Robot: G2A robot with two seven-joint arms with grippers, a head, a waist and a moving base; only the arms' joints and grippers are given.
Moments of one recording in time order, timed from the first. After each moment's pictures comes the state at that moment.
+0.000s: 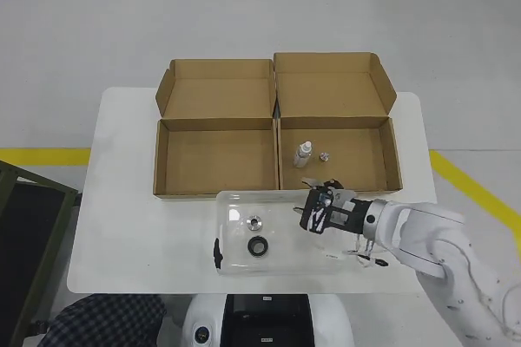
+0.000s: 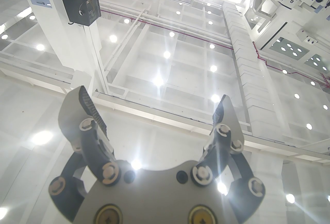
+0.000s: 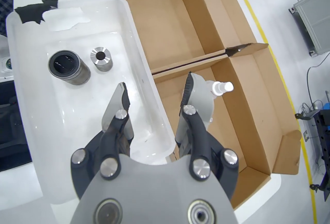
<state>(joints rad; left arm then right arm) -0.11 -0.30 -0.54 -1.19 3.07 0.29 0.07 -1.25 -0.99 1.22 -2.13 -1.25 -0.74 0.64</state>
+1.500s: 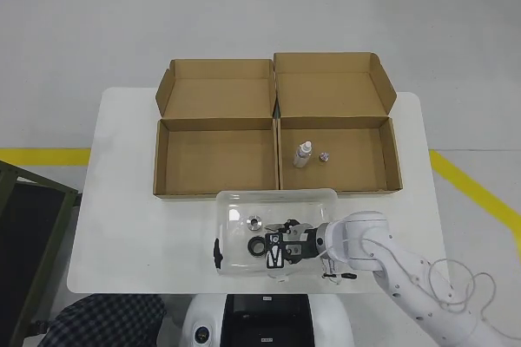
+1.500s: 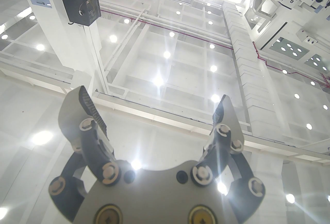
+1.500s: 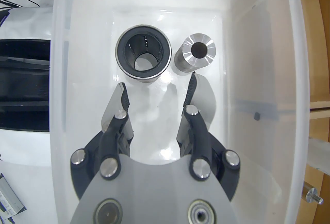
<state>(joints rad) -0.11 -0.30 -0.54 -1.19 3.07 0.29 0.07 -1.10 -1.04 0.86 -1.85 -1.28 -0.86 0.65</state>
